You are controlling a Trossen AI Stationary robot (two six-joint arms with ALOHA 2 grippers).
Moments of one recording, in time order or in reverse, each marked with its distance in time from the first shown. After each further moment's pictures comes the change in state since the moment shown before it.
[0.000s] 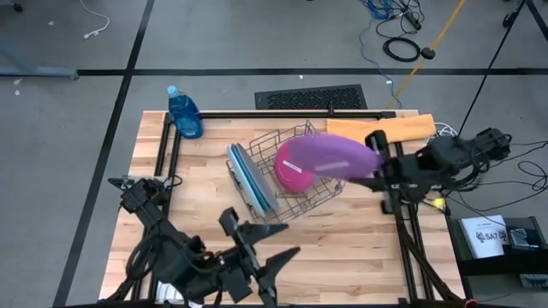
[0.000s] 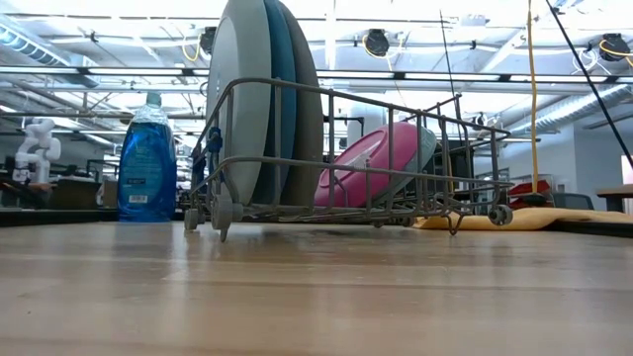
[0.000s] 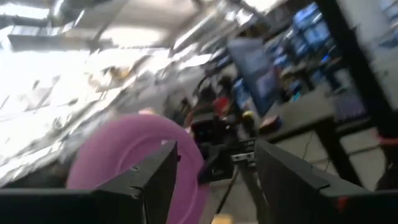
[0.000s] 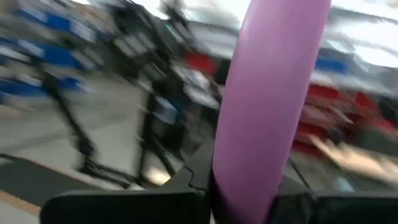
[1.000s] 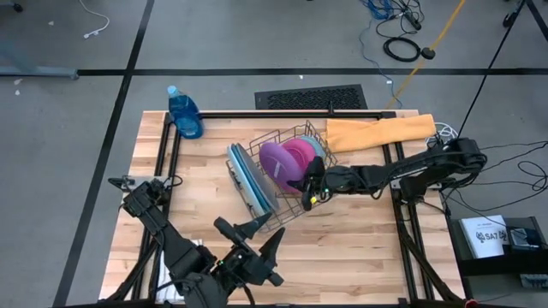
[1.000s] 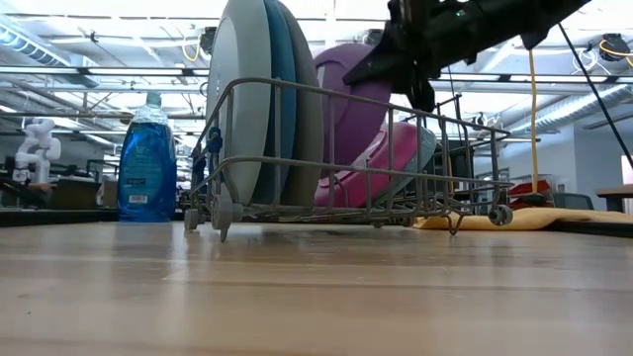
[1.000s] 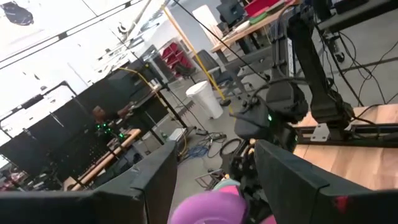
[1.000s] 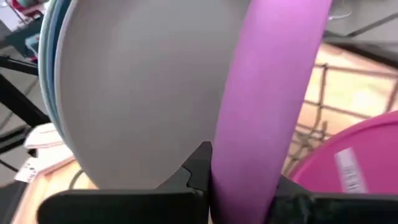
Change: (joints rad) left arm -0.018 0.037 0.000 -0.563 -0.559 -0.489; right arm -0.292 0.523 -0.348 0.323 0.151 0.698
